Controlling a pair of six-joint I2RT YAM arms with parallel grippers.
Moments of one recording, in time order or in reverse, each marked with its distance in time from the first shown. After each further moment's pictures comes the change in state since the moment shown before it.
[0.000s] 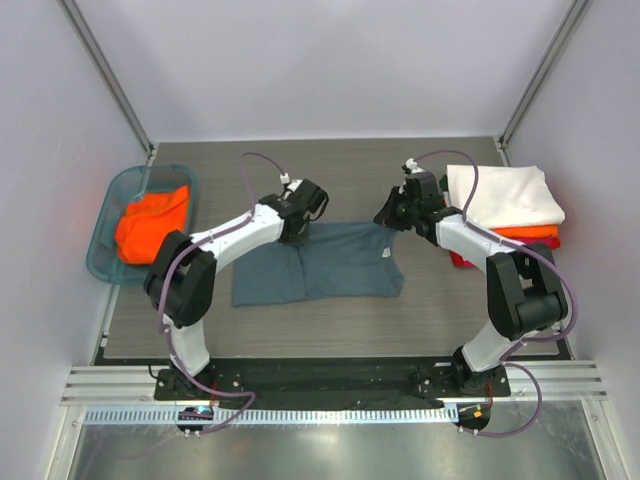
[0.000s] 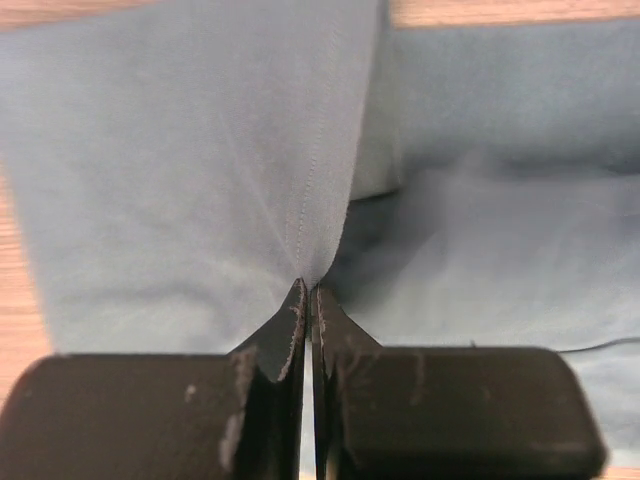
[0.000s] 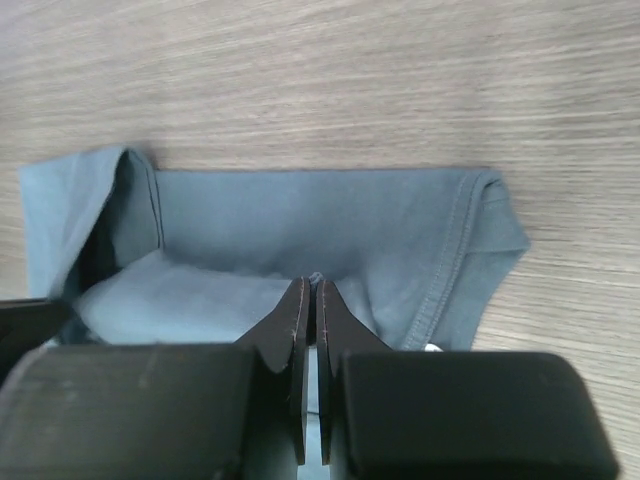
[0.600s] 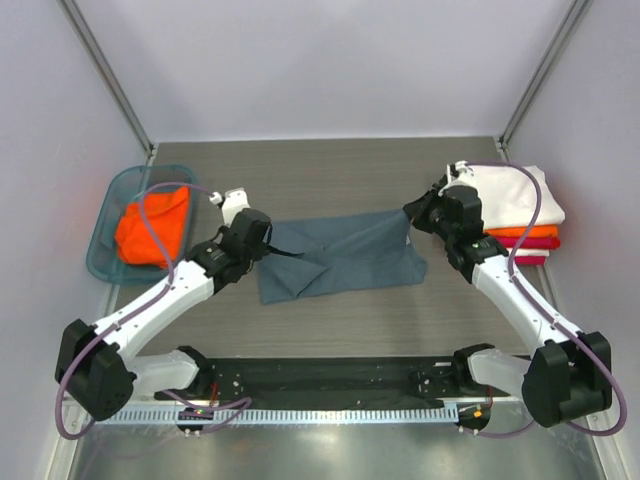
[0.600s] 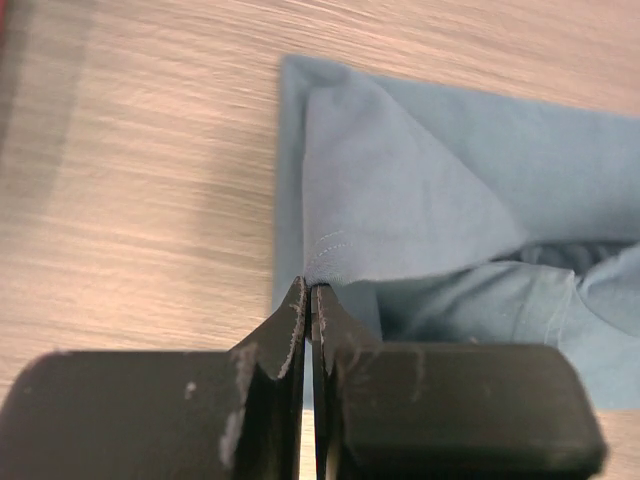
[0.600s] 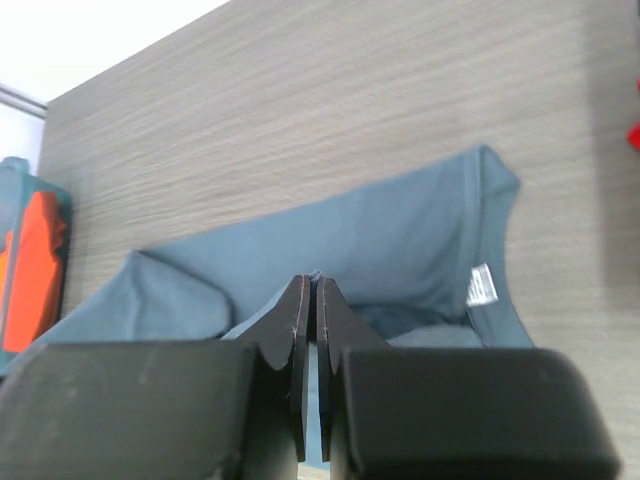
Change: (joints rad) left arm 0.036 -0.613 -0.447 0.161 -0.169 -0.088; right arm -0.048 -0.475 -0.180 0.022 0.146 0.066
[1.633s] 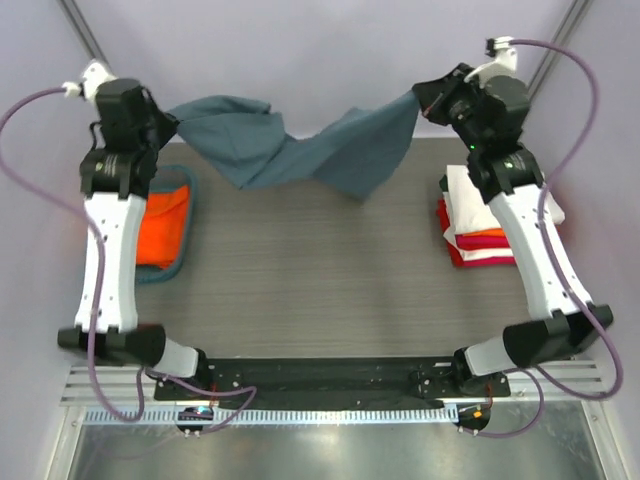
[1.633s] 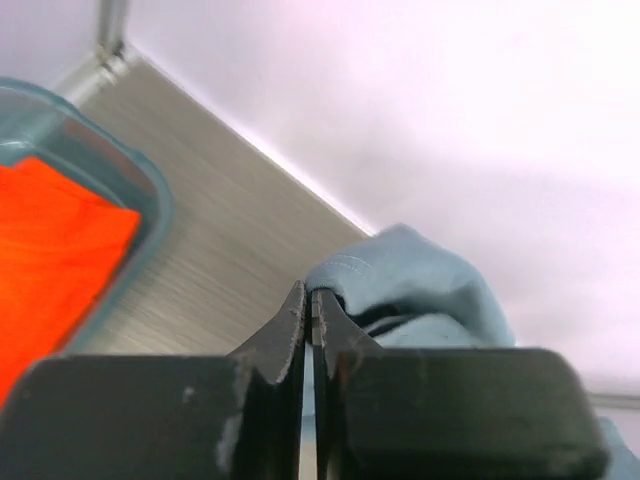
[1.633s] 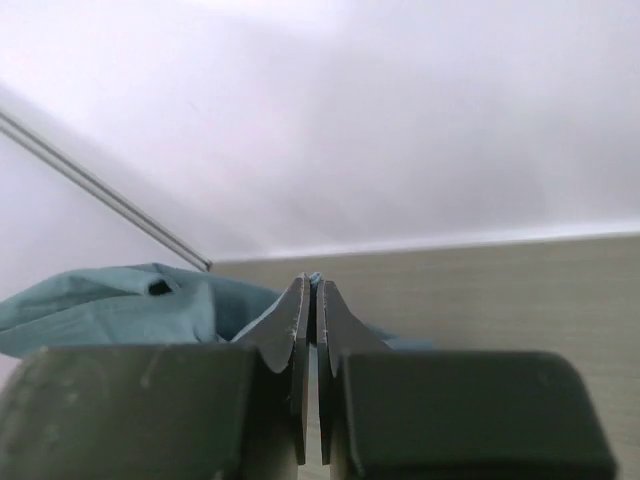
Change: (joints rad) left arm 0.544 0.299 1.051 -0.271 0.222 -0.034; right arm -0.032 0.332 0.903 -0.182 -0.074 -0.059
